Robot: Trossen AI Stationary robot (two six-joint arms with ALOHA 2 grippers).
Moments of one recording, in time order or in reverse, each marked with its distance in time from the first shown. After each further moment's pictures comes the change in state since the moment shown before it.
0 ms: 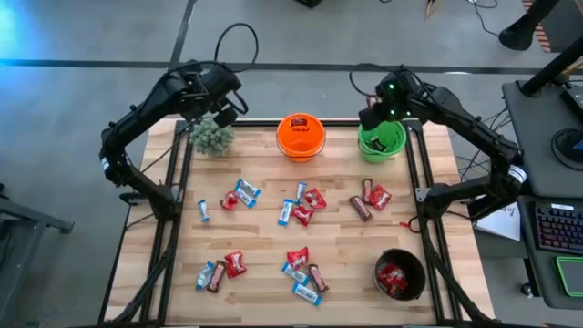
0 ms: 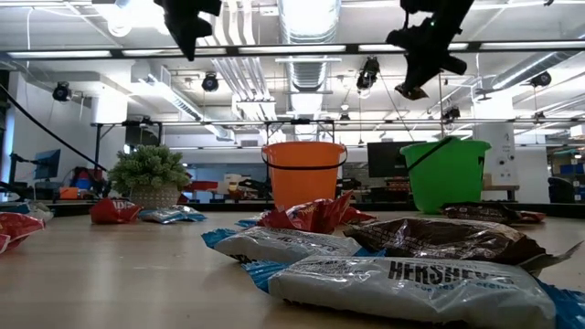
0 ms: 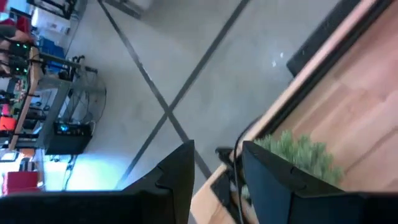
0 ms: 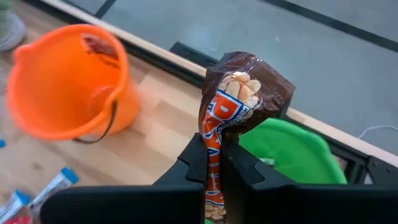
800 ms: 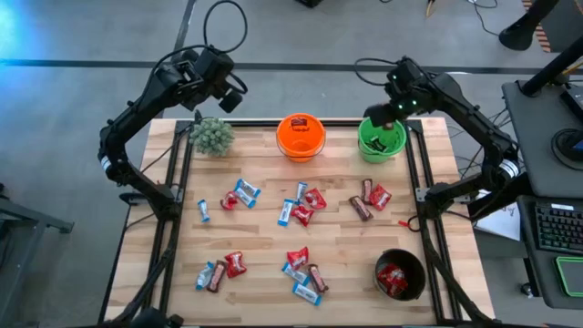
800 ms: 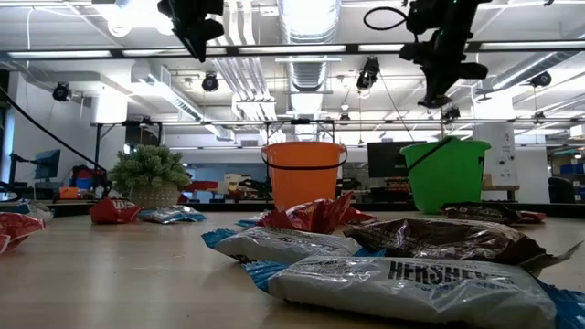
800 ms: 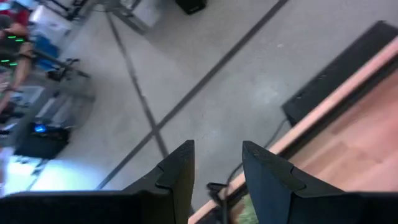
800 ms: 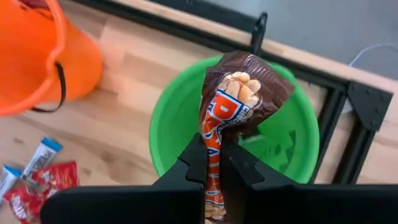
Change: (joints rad) left arm 0.099 0.001 0.000 0.205 0.094 0.037; right arm -0.143 0.079 0.095 -0.271 -0.099 0.031
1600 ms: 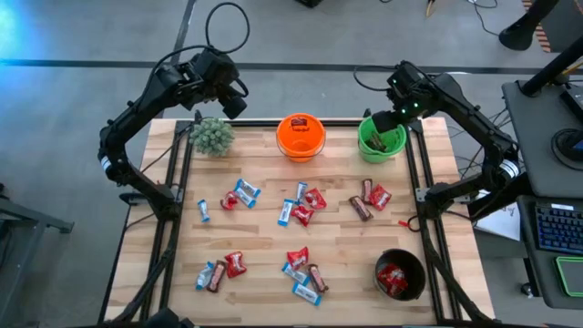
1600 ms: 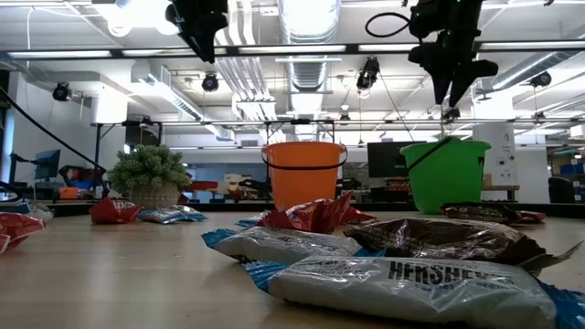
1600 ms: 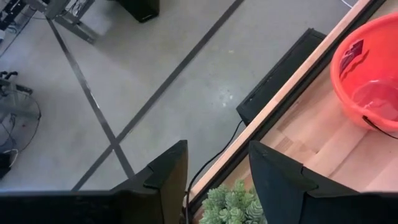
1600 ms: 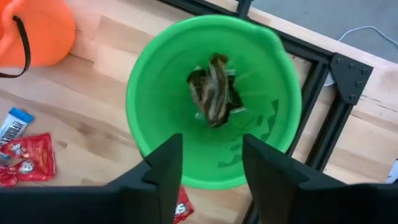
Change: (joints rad) left arm -0.001 -0.002 0.000 -0.003 0.191 0.014; right arm 0.000 -0.002 0.000 -0.111 0.030 -0.039
